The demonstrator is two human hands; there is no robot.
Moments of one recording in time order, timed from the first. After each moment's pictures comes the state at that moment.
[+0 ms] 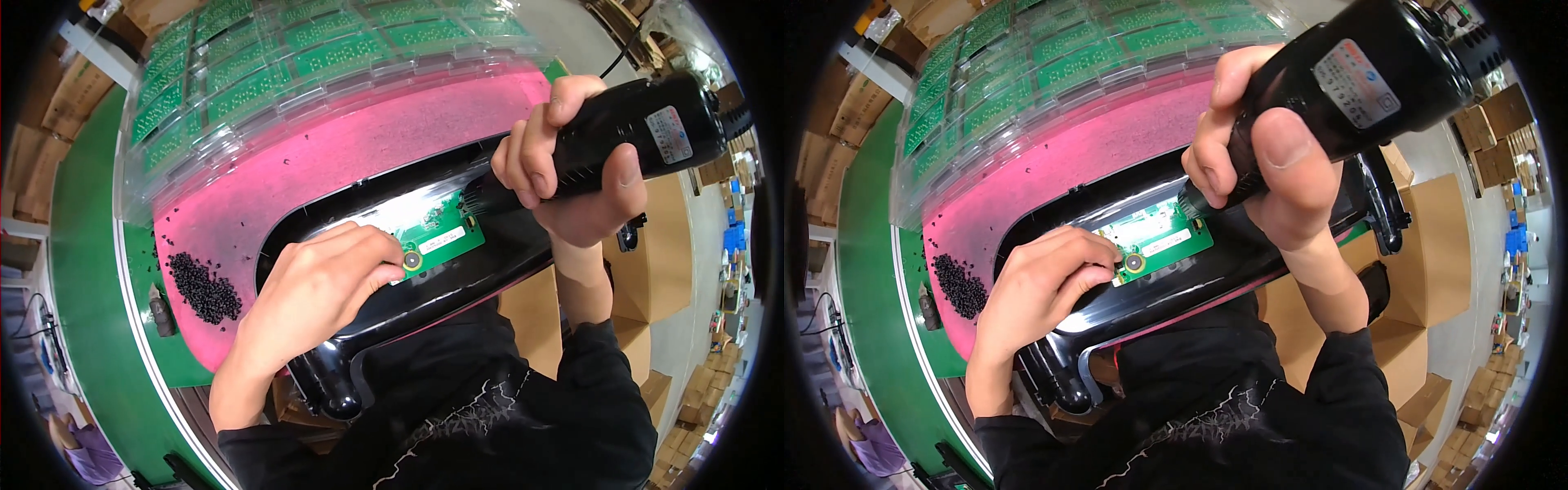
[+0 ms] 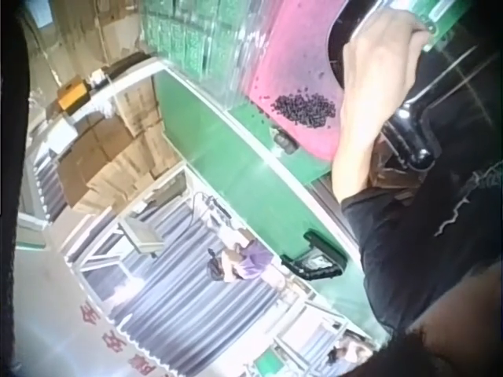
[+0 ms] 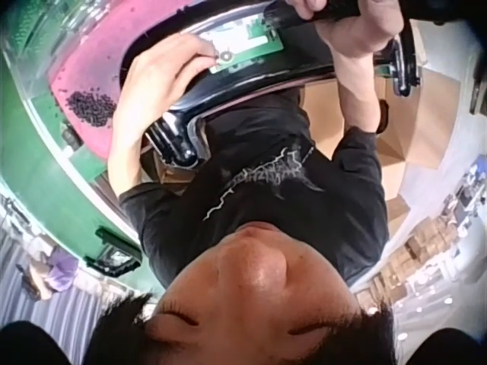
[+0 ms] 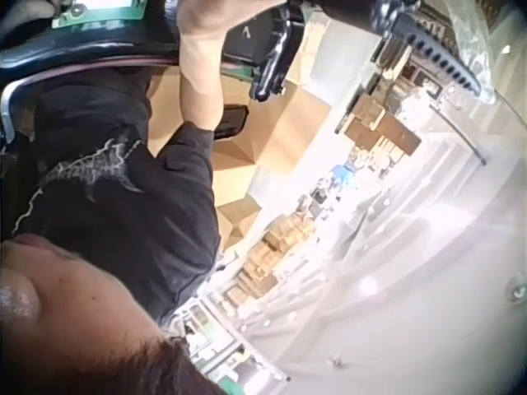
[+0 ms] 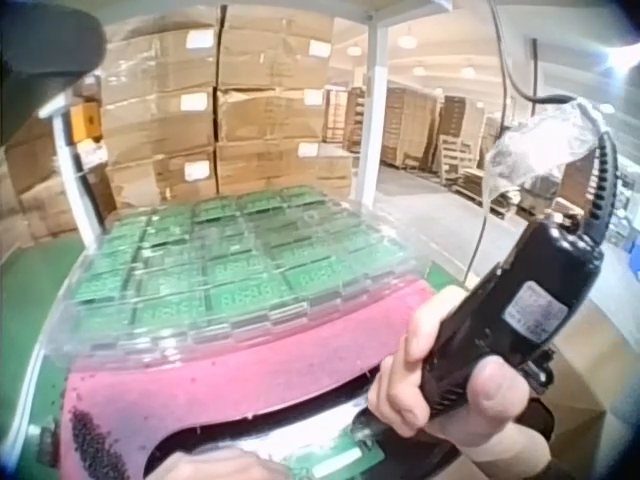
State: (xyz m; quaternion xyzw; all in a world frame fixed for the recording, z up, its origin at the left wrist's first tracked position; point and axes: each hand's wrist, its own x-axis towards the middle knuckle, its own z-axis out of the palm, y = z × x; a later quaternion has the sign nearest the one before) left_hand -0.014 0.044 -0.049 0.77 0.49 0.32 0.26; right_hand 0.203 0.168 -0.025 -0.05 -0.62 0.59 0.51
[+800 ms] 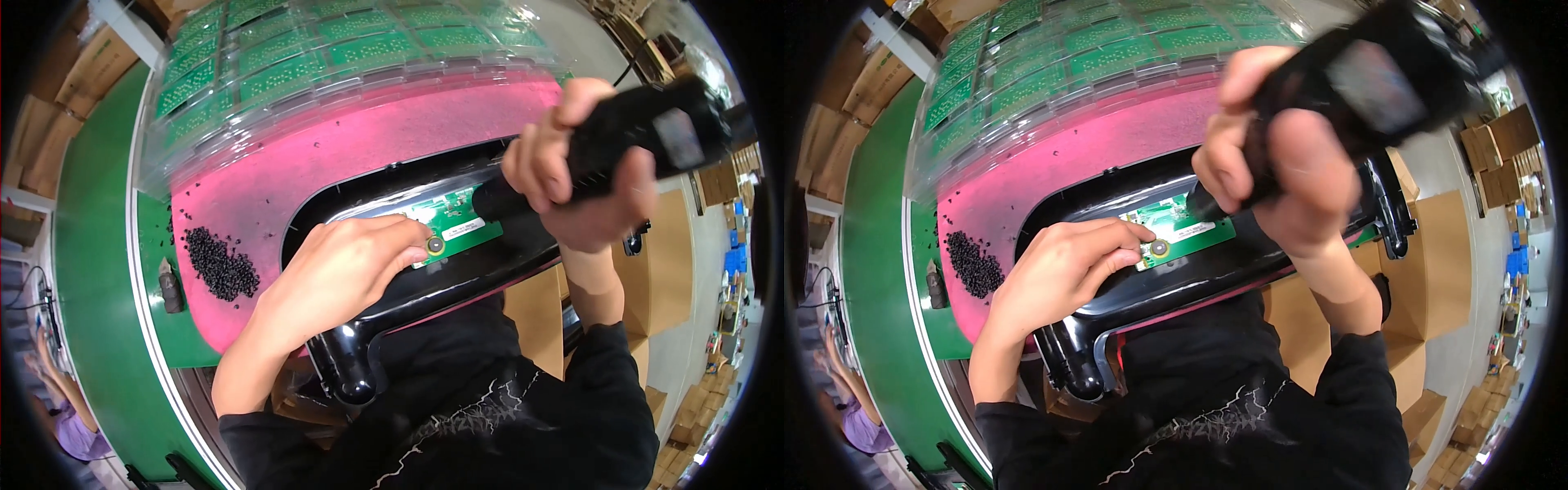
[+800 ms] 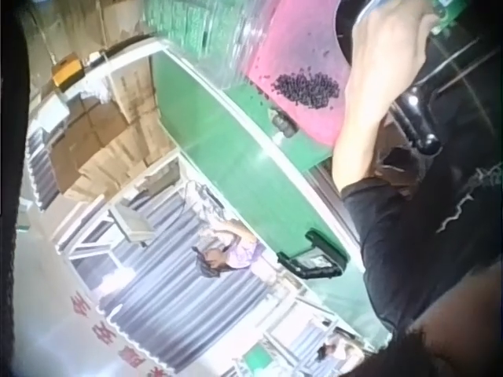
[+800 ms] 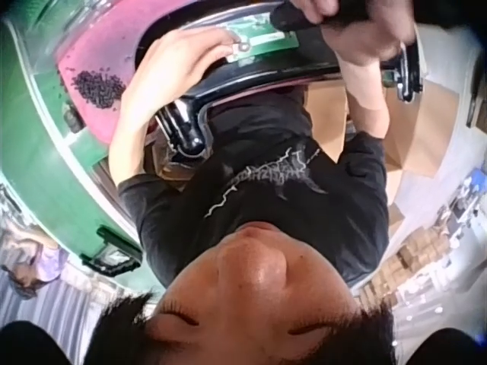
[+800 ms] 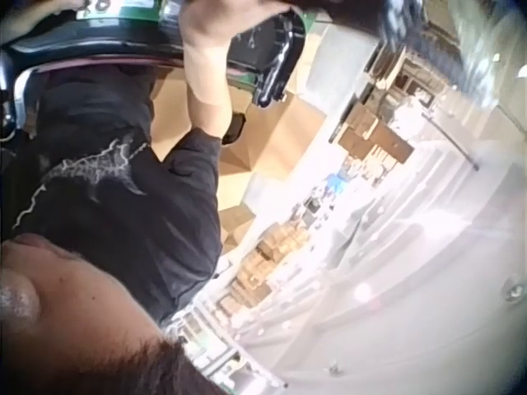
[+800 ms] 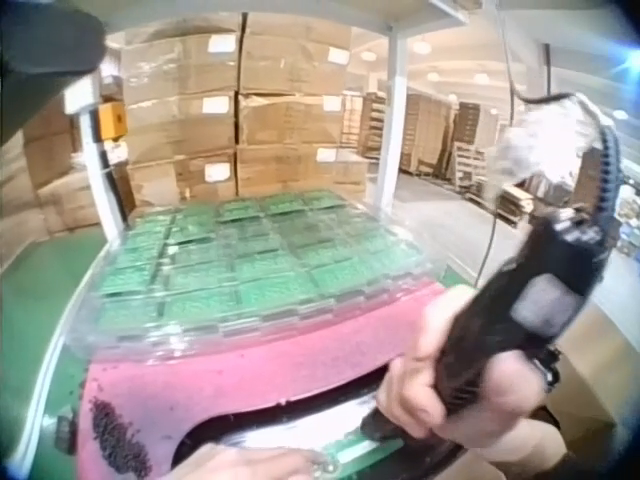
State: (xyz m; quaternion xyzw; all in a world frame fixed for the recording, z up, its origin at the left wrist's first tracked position) left_hand -0.014 0.039 -0.050 0.77 0.50 0.29 0.27; right_hand 0.188 0.152 -0.018 -0.03 -0.62 0.62 0.48
